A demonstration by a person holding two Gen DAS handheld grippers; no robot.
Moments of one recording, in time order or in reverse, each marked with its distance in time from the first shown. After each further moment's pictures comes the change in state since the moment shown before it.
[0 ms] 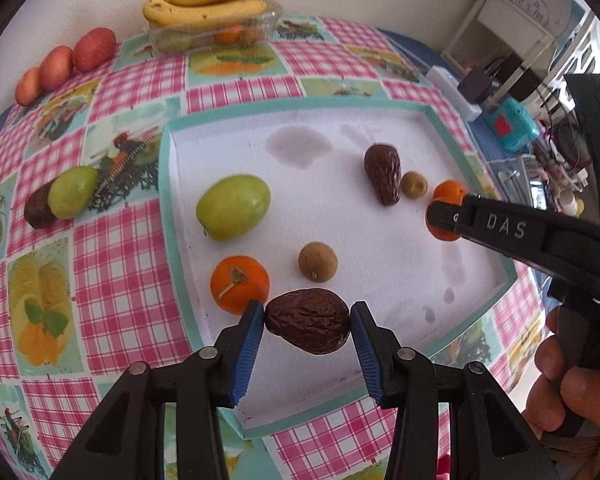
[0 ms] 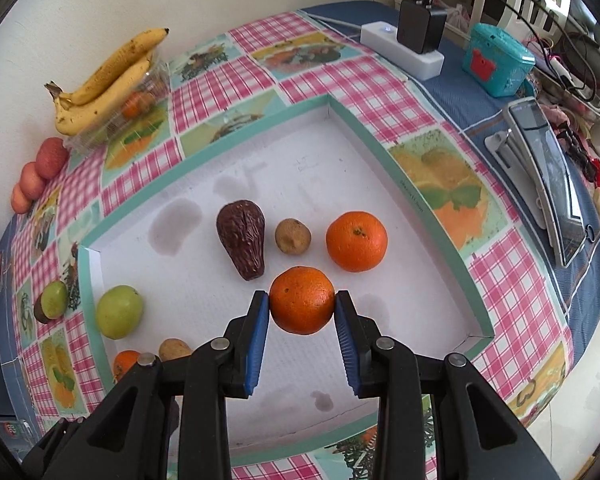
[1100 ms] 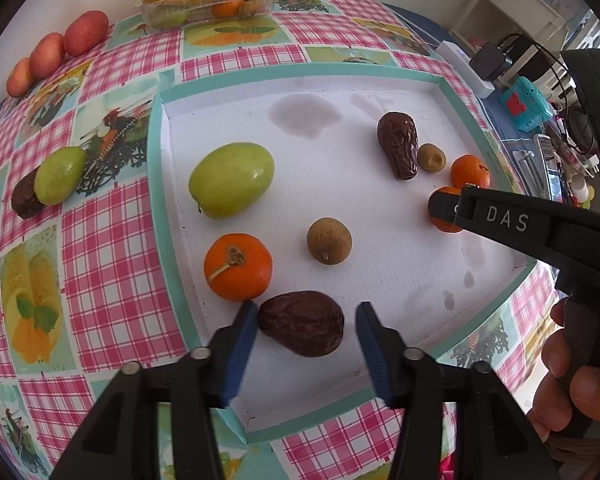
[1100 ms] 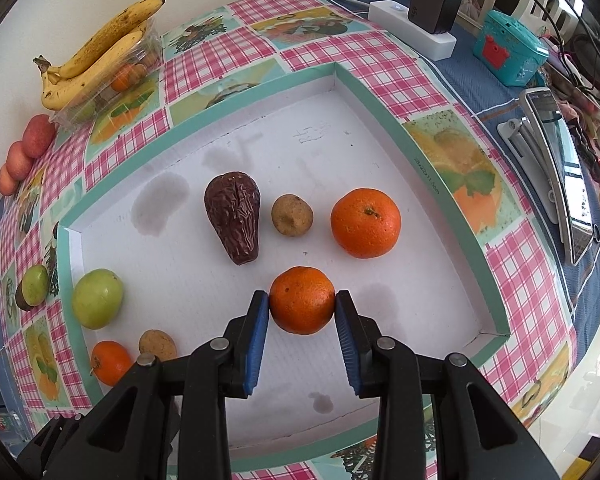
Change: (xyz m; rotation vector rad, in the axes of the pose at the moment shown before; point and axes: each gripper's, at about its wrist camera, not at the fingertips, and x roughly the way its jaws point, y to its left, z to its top) left arm 0.021 -0.001 0.002 0.007 0.073 0.018; right arm 0.020 0.004 -0.002 -0.029 0.058 -0.032
